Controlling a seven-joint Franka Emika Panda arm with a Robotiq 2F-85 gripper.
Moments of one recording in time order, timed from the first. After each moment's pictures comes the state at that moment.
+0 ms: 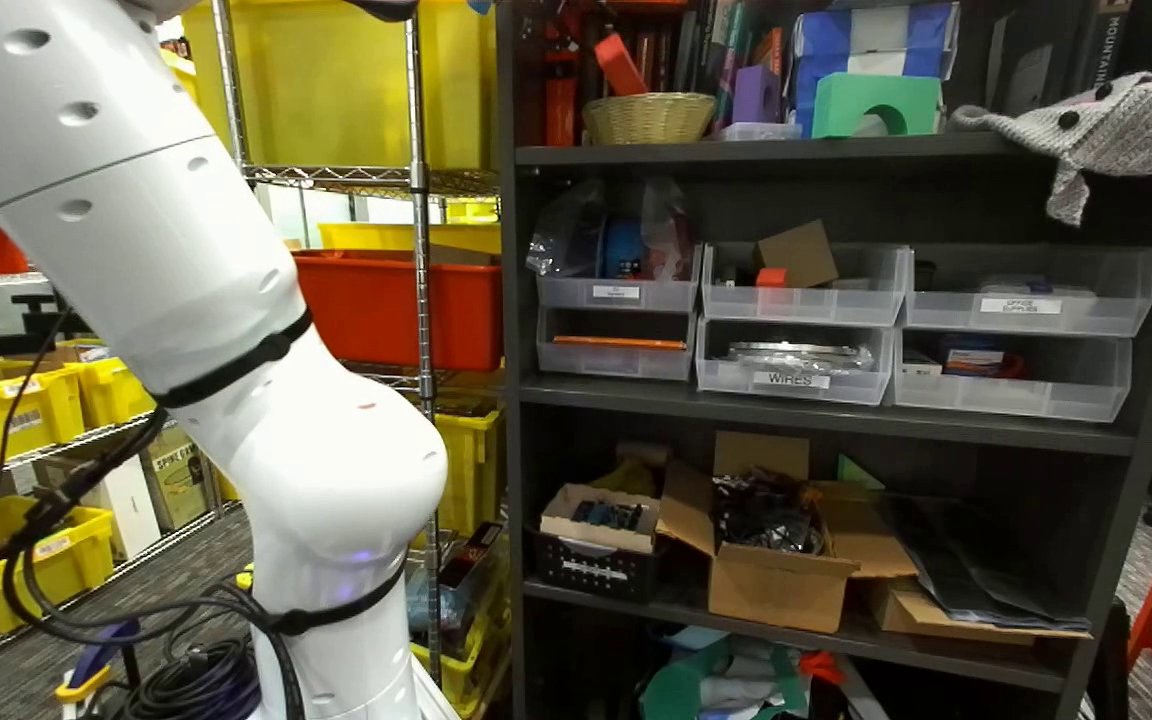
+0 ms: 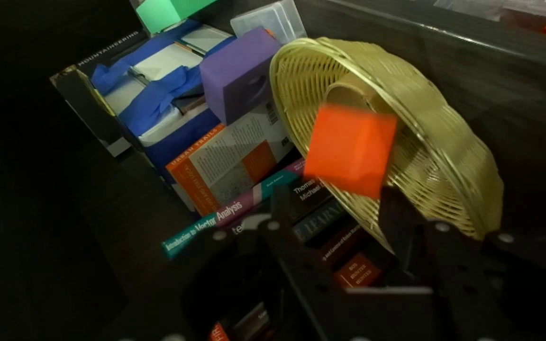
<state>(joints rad) 0.06 -0.43 0.46 -1.66 -0.67 1.94 -0.02</state>
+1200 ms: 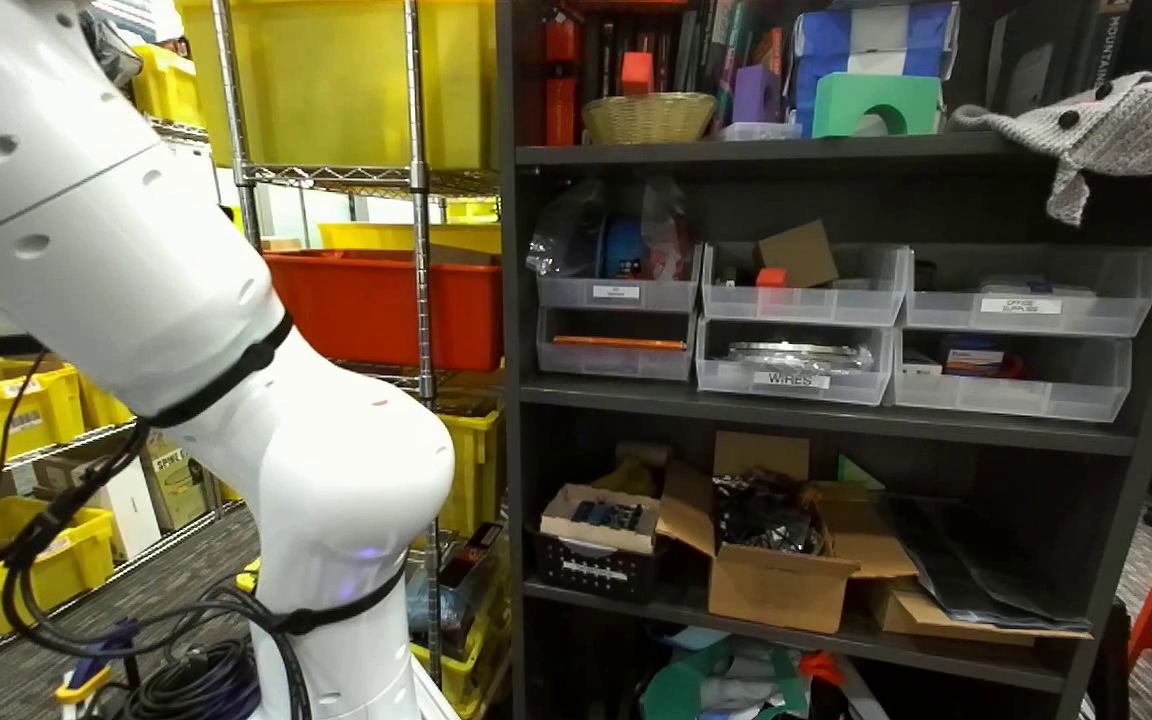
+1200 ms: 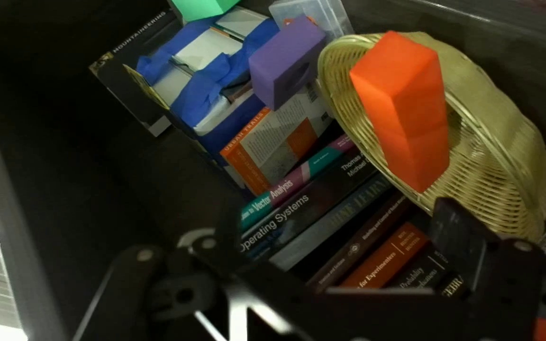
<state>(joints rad) 0.14 -0.59 0.31 -1.79 -0.66 2.10 0.00</state>
